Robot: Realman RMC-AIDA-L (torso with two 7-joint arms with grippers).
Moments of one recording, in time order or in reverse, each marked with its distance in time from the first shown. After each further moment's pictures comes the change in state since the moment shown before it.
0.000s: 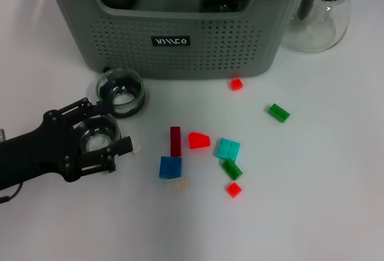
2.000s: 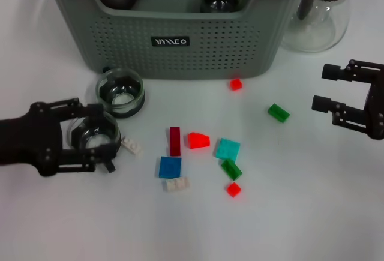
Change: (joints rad) left arm -0.015 -0.032 0.160 0.439 0.009 0.098 -0.371; right arm -1.036 -0.021 0.524 -0.375 0.985 -0.811 -1.468
